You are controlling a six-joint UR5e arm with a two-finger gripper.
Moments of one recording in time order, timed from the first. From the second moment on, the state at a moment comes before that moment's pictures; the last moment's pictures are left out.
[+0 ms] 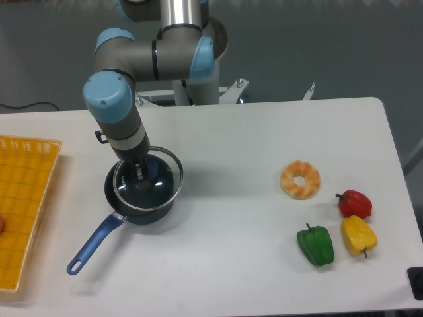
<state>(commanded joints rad) 2.13 -1.80 -1.75 -1.15 1.61 1.36</state>
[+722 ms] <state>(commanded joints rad) 2.23 -1.77 -1.77 -1.15 1.63 1.41</state>
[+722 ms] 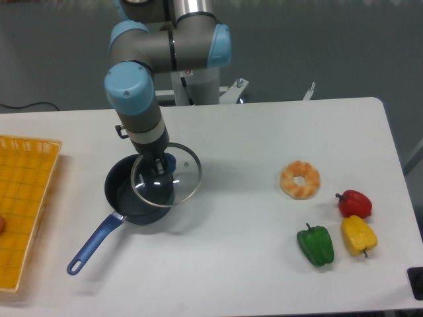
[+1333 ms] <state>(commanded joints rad) 2.32 -1.77 -1.79 -1.15 1.62 1.50</state>
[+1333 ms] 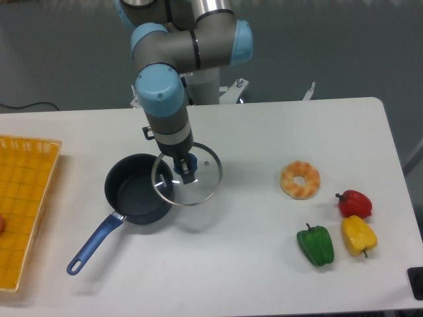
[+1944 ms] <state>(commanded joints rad) 2.41 -1.78 -1.79 -1.14 1.62 1.60</state>
